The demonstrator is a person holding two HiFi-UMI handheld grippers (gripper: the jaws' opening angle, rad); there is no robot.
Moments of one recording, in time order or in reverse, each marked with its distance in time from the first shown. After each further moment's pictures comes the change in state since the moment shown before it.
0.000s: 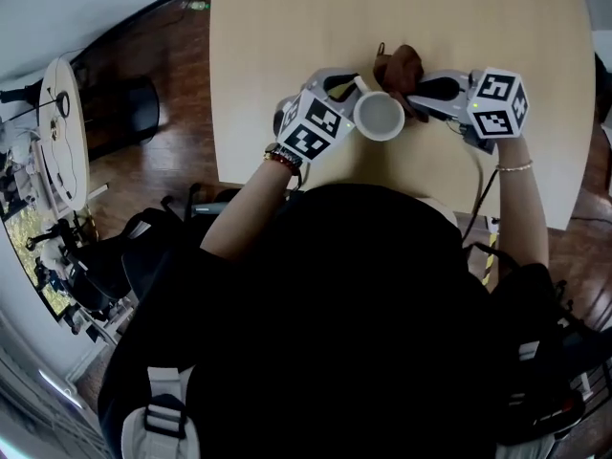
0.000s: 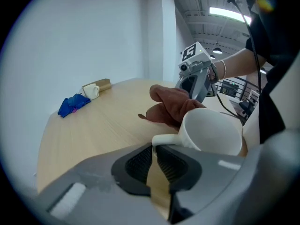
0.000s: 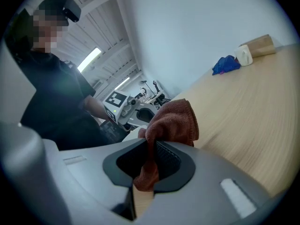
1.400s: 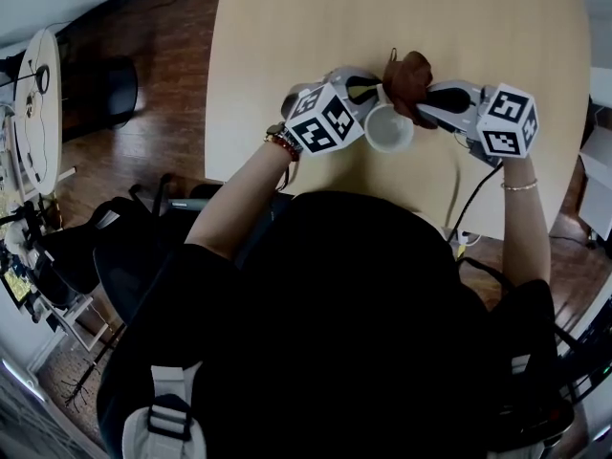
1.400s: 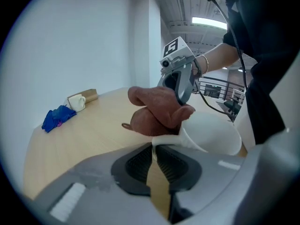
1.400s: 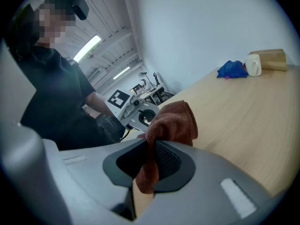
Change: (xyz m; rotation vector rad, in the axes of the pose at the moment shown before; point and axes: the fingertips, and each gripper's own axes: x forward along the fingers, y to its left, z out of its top) left arm 0.015 -0.007 0.020 0.145 -0.116 -0.138; right arm 0.000 -0.002 0.022 -0.074 0.106 -0.037
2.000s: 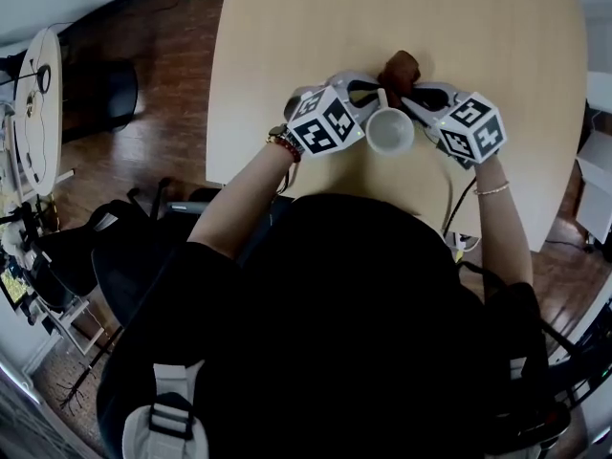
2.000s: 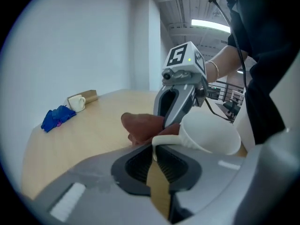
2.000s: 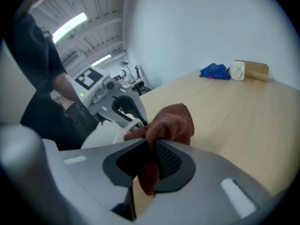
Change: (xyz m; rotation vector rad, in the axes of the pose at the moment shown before) left arm 0.003 0.000 0.001 -0.005 -0.024 -0.008; right arm 0.034 -0.043 -0.027 -0.010 0.084 -0.318
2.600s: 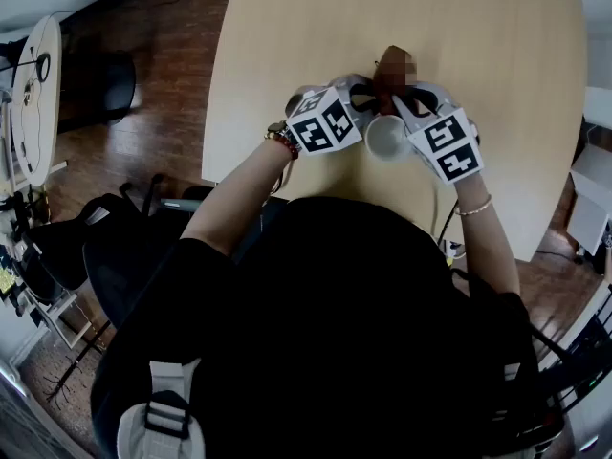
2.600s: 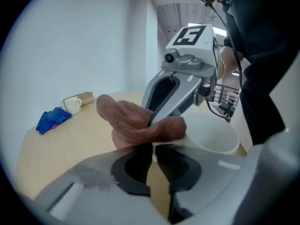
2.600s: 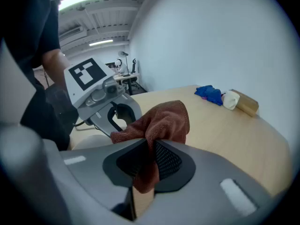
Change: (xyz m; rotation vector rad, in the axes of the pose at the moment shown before) left arm -0.001 -0.005 -0.003 0.022 -0.029 -0.058; right arm 0.005 0.012 0.040 -0.180 0.000 -0.262
